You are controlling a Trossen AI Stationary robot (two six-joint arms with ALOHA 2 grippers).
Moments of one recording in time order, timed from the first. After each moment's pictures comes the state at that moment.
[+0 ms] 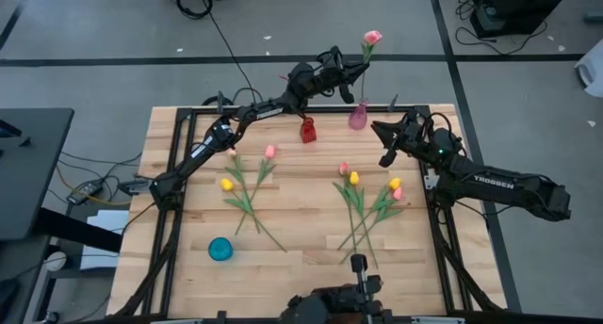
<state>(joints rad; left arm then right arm) 0.56 2.63 2.36 0.84 0.38 -0.19 -0.55 0.64 0.21 0.57 -0.02 -0.06</state>
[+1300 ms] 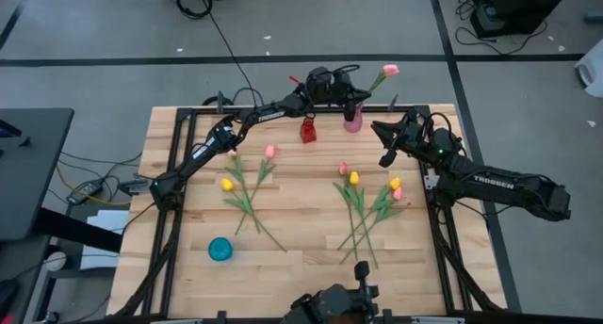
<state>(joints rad) 0.54 2.66 2.36 0.30 0.46 -0.13 -0.55 0.64 0.21 0.57 -0.02 -0.06</state>
